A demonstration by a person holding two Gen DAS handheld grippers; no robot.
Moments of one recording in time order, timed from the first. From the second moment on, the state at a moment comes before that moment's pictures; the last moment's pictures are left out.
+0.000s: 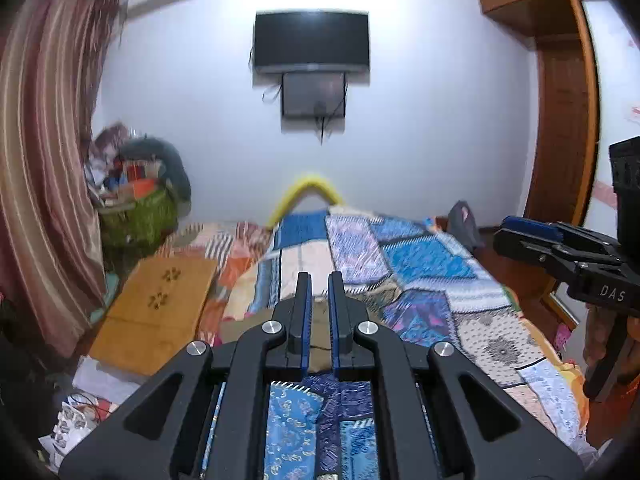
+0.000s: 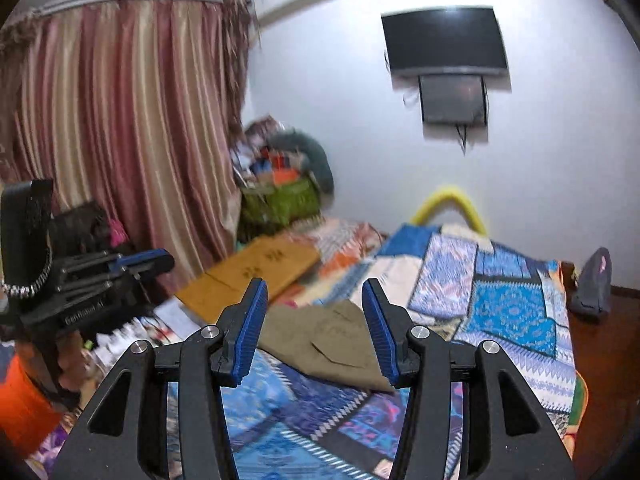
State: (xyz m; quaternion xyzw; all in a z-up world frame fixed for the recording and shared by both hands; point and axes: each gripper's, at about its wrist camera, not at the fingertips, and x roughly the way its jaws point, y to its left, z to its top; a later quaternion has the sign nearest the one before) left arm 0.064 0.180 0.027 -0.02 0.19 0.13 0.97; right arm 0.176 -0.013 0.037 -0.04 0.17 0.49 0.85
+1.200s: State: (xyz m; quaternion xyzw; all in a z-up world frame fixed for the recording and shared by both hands) left arm -0.042 0.124 0.017 0.00 0.09 0.16 0.98; right arm 0.077 -0.053 0.027 0.00 0.08 0.43 0.90
